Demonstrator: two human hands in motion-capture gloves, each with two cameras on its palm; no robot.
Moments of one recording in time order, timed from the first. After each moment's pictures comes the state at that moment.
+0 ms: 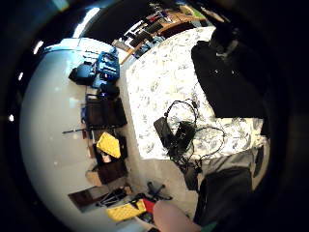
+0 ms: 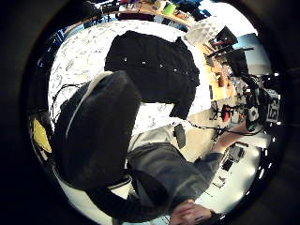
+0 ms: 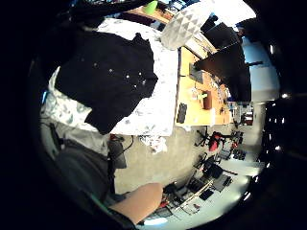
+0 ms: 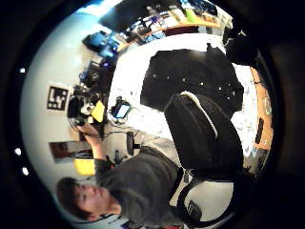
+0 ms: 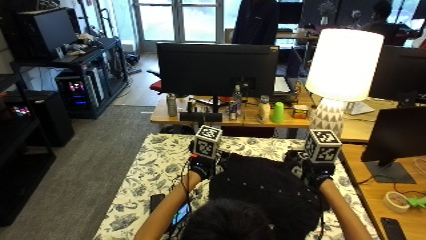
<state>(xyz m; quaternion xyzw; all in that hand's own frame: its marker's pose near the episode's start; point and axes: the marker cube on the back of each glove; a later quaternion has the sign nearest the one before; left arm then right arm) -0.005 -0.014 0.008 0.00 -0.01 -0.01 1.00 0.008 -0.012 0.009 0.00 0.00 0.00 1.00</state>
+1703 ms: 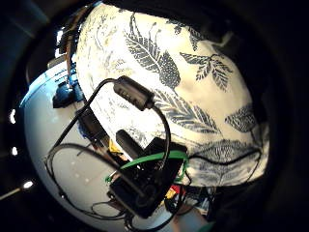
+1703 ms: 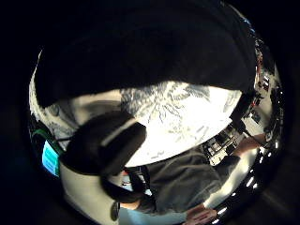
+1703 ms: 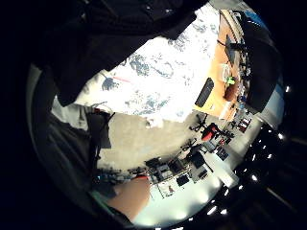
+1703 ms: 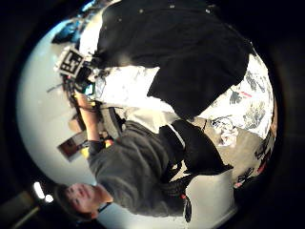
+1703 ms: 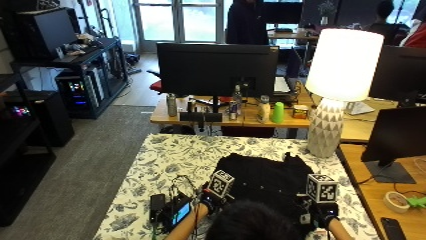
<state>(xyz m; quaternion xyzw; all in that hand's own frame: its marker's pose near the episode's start) 0.053 -0.026 0.223 -0.21 -0.07 0.09 0.97 0.074 0.030 0.219 -0.24 -0.02 -0.02 0.97</state>
